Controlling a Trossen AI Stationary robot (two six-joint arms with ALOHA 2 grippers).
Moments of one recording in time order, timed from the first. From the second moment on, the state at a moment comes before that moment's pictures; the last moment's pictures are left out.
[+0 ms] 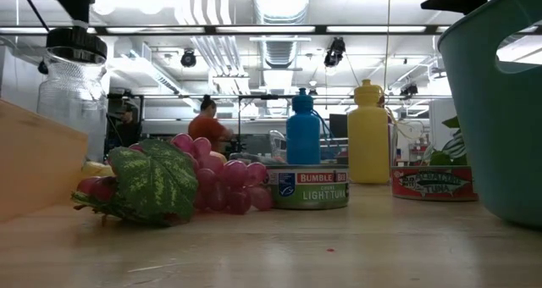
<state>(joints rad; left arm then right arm) -0.09 1.15 1.40 -1.57 -0.06 -0.76 -0.21 0.41 0.78 -0.52 0.24 0.22</state>
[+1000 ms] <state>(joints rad) -0.09 1.15 1.30 -1.56 -0.11 -0.66 -0.21 0.41 0.78 -0.52 0.24 0.22</state>
